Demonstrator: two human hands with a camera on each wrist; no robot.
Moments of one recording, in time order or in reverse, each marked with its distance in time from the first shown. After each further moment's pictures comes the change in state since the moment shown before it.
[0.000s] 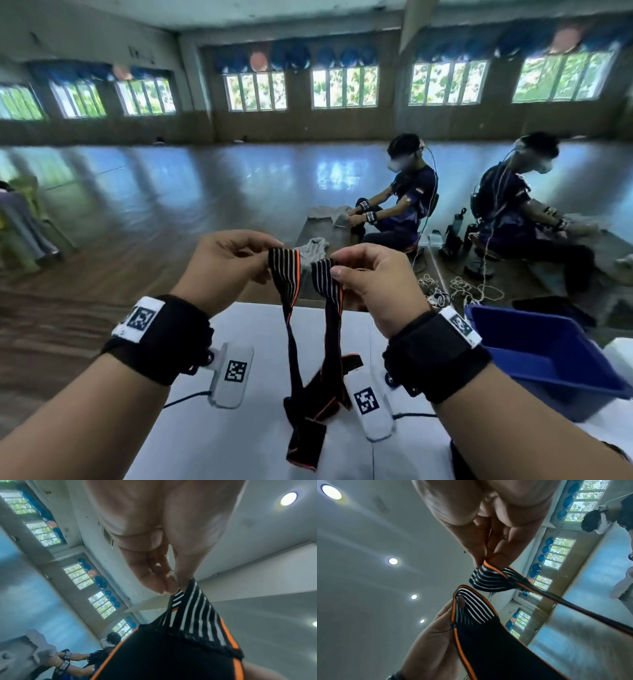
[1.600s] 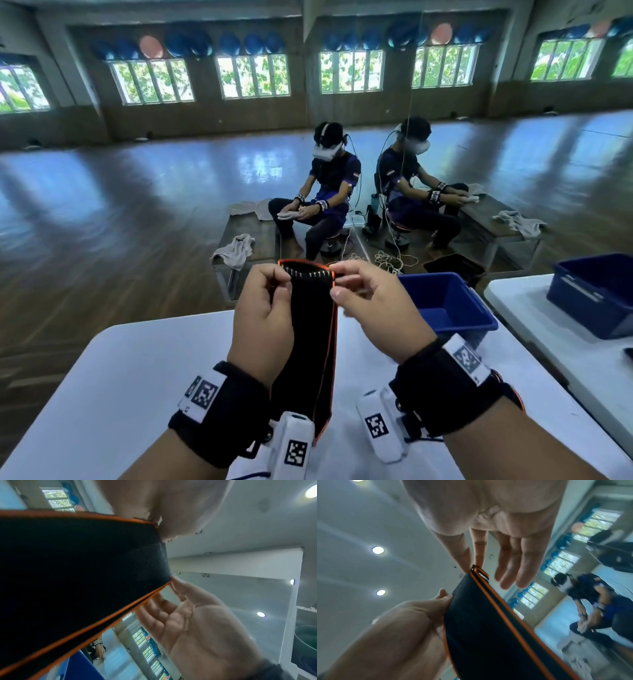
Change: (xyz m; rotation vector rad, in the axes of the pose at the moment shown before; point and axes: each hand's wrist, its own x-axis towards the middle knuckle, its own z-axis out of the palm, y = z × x) left_hand -0.060 -0.022 0.191 -0.127 -0.018 0.151; right_hand -0.062 0.021 -0.133 -0.389 0.182 -0.094
